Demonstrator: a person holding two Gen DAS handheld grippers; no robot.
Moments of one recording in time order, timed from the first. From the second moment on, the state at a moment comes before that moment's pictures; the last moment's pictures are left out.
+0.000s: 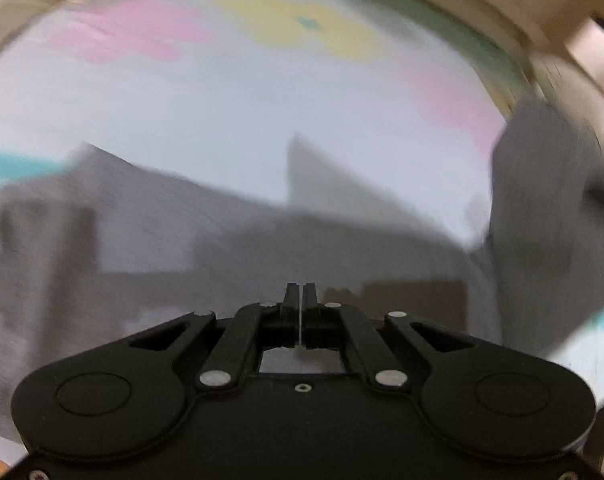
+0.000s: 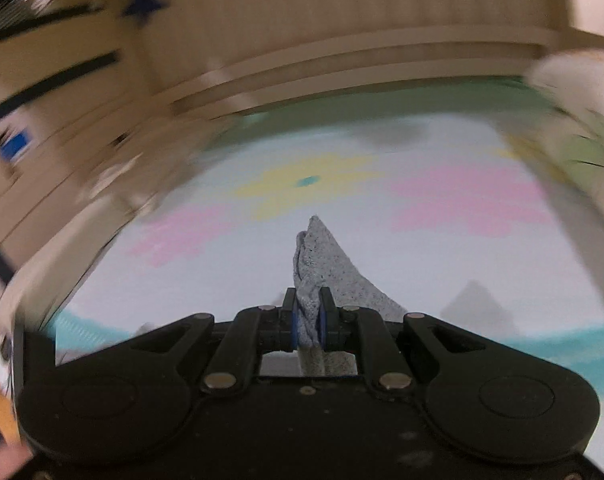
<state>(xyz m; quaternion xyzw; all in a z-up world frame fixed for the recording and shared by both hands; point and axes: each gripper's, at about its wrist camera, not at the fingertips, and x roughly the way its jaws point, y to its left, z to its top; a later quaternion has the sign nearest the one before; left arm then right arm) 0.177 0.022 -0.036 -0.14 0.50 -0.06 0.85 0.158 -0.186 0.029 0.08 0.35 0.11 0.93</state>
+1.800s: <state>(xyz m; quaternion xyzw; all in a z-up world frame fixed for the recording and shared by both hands) 0.153 0.051 -0.077 -0.11 0.52 -0.08 0.84 0.120 -0.115 -0.115 0.14 0.42 -0.09 0.89</state>
